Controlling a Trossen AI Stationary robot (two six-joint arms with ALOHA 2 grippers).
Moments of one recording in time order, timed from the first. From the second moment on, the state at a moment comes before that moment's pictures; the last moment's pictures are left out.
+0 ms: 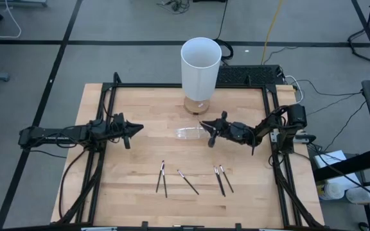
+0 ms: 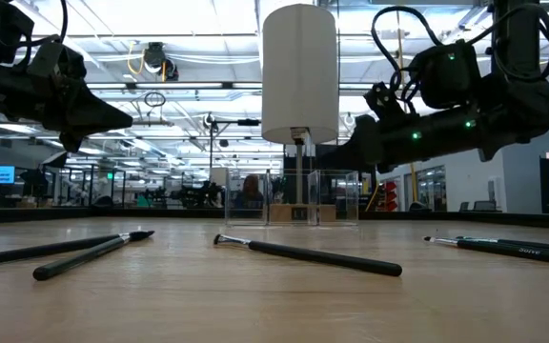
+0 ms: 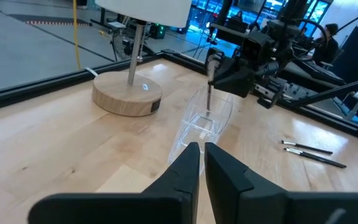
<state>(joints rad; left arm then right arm) 0.07 0.22 0.01 0.07 -0.22 -0.32 -0.09 1.82 0.36 1.33 0.34 0.06</state>
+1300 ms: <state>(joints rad) 0.07 0.22 0.01 0.05 -0.23 -0.34 0.15 0.68 0.27 0.37 0.44 -0.26</state>
